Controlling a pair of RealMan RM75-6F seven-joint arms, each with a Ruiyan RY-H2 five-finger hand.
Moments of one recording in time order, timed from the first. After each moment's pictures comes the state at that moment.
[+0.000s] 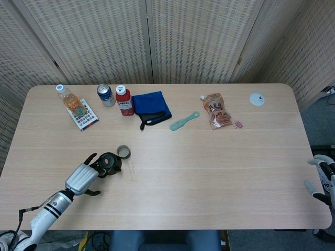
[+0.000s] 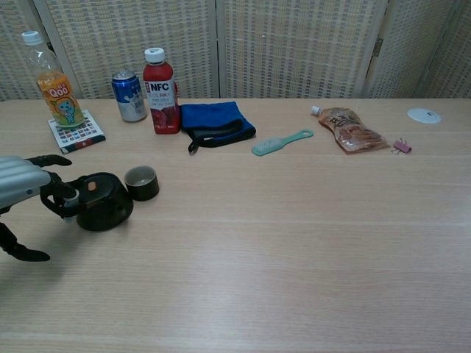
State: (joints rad) left arm -0.51 -1.38 0.07 -1.36 1.59 1.07 0.17; right arm -0.02 -1.00 0.08 -1.64 -1.52 1.61 0.04
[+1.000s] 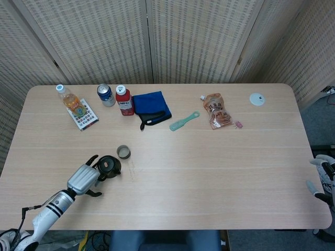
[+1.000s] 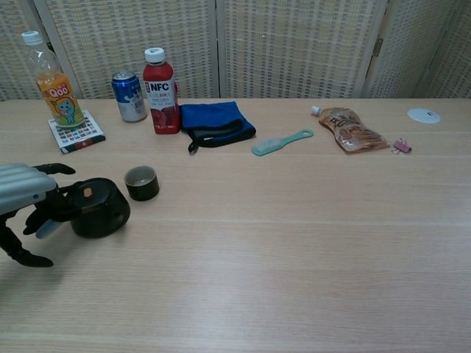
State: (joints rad) left arm -0.53 -1.38 0.07 -1.37 1.56 1.01 0.13; right arm -0.03 -1.01 0.08 -1.63 -1.52 1.62 0.05
